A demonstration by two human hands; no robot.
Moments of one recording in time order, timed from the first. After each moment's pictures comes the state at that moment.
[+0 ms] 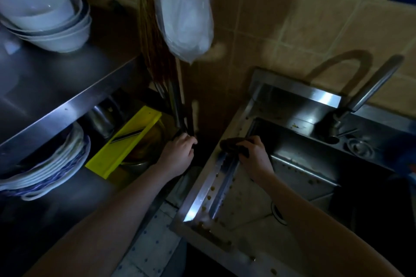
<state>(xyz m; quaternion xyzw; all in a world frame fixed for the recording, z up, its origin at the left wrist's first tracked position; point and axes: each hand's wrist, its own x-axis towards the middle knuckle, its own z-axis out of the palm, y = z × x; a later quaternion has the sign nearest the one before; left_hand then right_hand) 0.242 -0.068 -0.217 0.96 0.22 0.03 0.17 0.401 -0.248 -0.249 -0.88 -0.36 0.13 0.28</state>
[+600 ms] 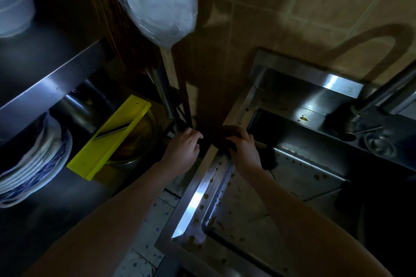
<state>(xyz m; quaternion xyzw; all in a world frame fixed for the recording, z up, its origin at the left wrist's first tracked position) 0.302 -0.062 -0.260 0.95 0.22 0.02 0.21 0.435 -0.207 -0.305 -0.88 -0.38 0.13 0.24</state>
